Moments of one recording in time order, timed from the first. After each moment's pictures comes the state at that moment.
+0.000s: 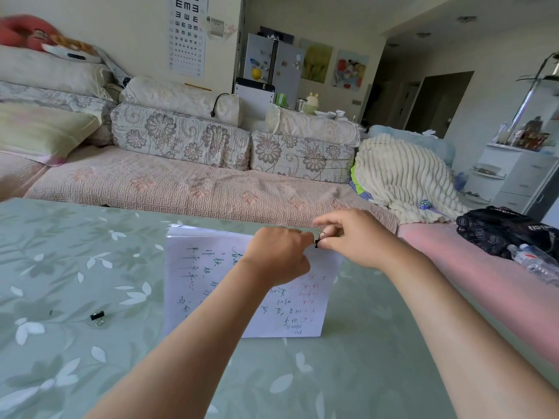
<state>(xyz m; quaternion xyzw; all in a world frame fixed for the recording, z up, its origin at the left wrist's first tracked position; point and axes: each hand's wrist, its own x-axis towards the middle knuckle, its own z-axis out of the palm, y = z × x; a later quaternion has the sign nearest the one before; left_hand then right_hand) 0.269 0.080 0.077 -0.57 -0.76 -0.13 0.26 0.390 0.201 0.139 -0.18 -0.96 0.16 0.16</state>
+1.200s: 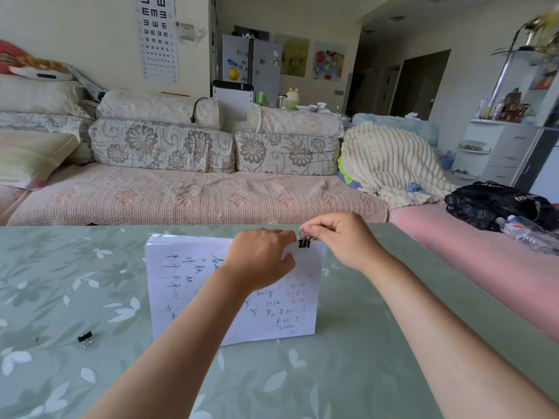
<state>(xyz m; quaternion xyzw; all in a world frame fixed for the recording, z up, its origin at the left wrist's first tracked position) 0.275 0.079 0.076 -0.58 -0.76 -0.16 0.26 0.398 0.228 0.100 -0.13 -0.89 0.33 0.30</state>
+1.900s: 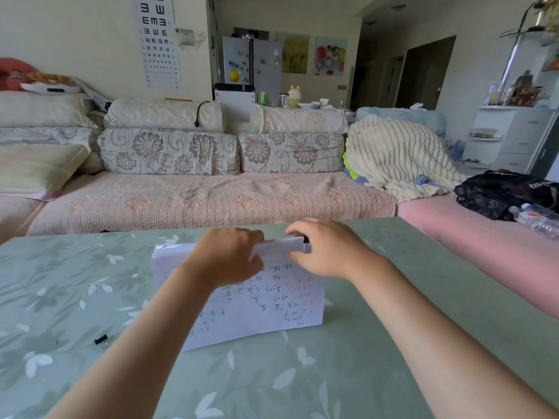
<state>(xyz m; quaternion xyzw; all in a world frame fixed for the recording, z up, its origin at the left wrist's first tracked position) 0.244 0.035 0.091 -0.56 -0.79 -0.07 0.24 0.393 0.192 0.106 -0.14 -0.97 0.03 0.18</state>
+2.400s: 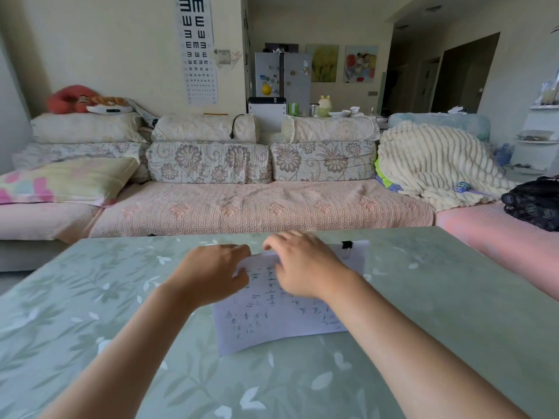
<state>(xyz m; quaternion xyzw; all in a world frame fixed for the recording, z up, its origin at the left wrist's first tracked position) 0.214 -0.051 0.082 -0.55 -0.80 -0.09 0.25 0.342 0.108 0.101 -0.03 -0.98 0.01 0.19</state>
